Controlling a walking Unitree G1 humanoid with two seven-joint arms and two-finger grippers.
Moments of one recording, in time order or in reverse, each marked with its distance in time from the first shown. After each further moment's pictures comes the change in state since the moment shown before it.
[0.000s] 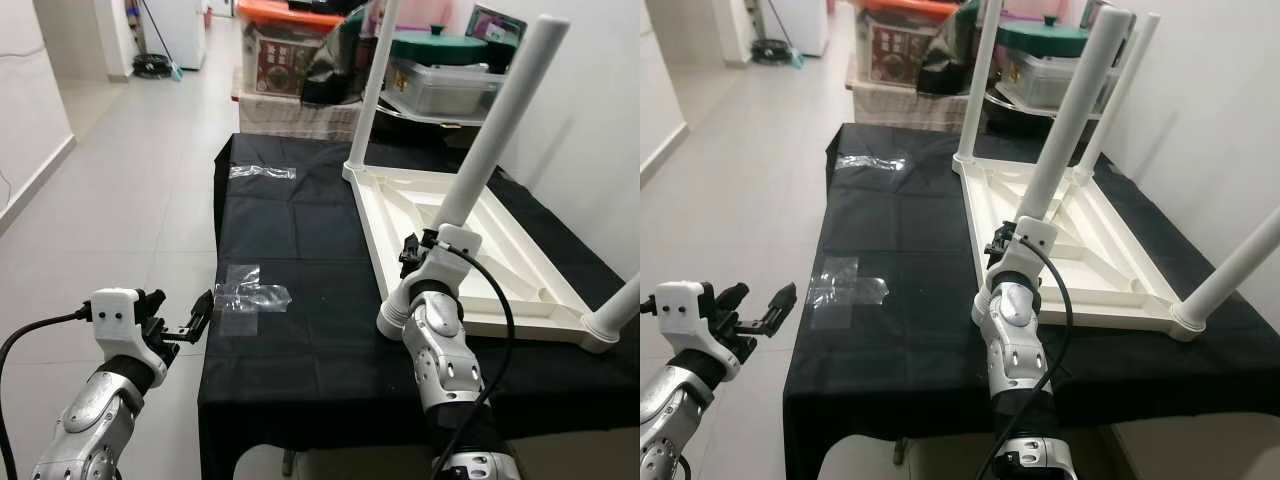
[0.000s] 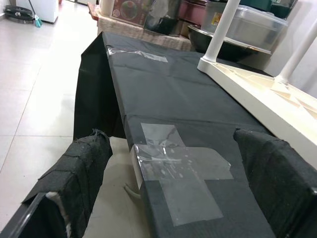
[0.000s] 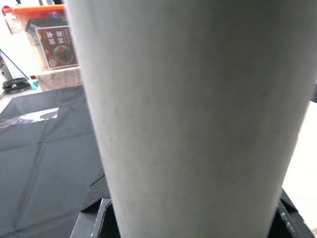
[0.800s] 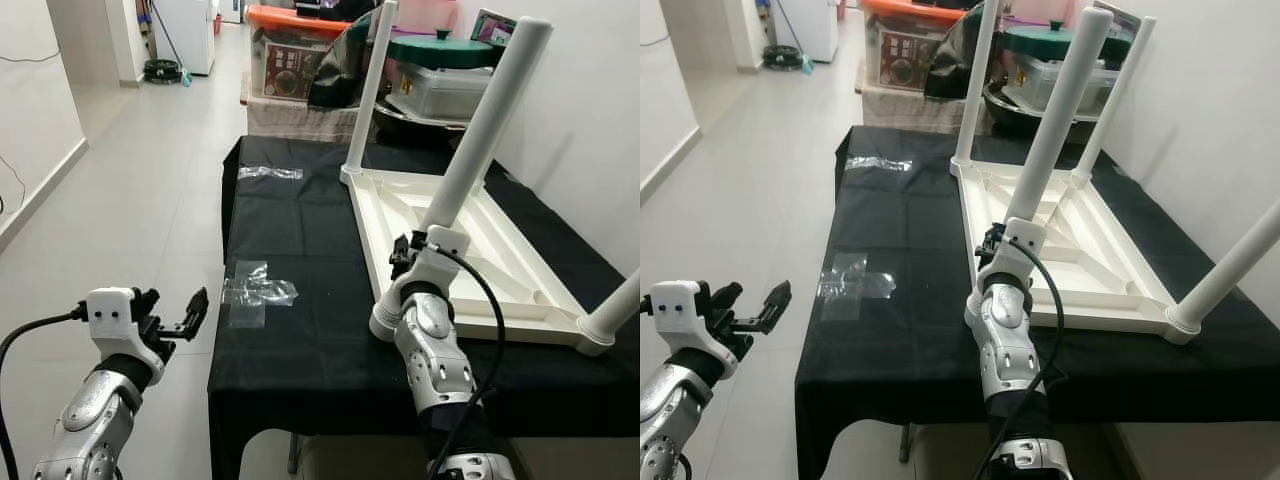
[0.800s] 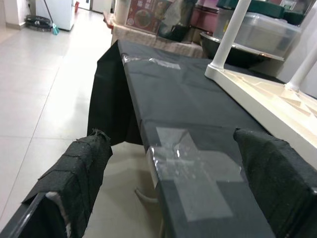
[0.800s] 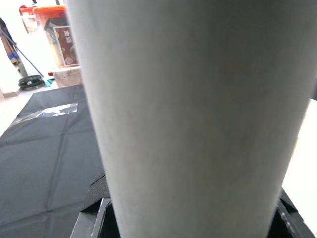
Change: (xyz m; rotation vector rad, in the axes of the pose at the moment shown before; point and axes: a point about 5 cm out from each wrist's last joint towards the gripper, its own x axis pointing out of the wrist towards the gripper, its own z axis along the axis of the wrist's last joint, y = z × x) left arm 0.000 0.006 0.002 0.010 -0.007 0.046; right arm -0.004 0.008 -0.008 -0.013 0.015 0.026
